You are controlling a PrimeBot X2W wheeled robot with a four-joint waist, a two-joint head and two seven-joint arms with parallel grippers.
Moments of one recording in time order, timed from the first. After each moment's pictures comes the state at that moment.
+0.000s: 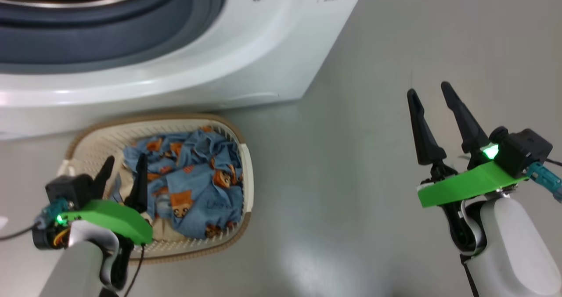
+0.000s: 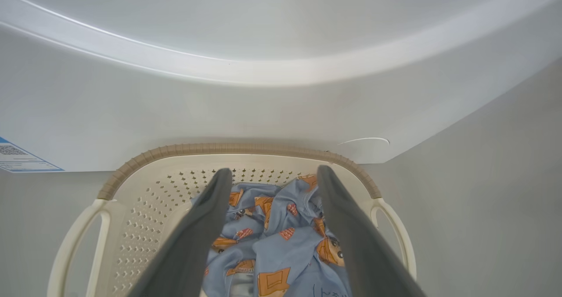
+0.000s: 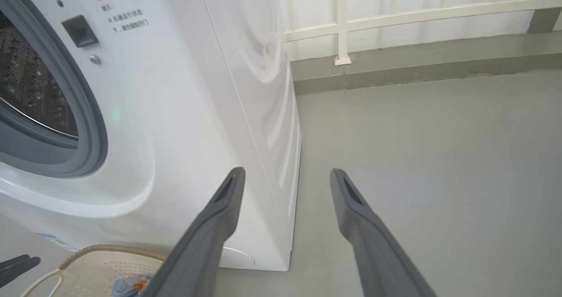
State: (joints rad) left arm -0.45 0.18 -0.20 0.62 -0.46 -0.13 -0.25; right arm -0.40 -0.13 0.09 0.18 0.34 0.13 -0.25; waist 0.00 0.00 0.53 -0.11
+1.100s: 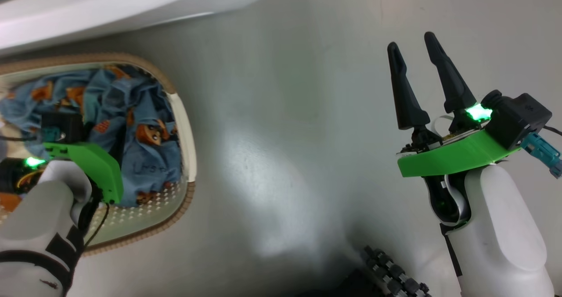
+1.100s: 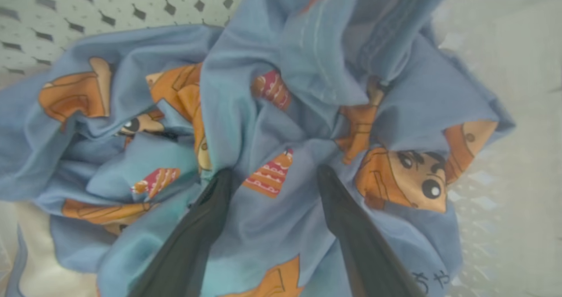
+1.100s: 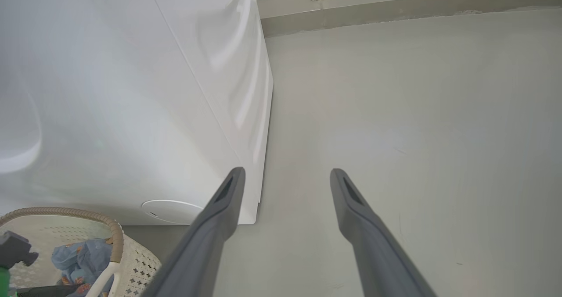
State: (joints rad) left arm -0.89 0.30 -0.69 1.09 -0.66 -0.13 -0.17; right arm -0.52 -0.07 0.12 0.13 0.34 0.13 -0.26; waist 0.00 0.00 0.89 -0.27
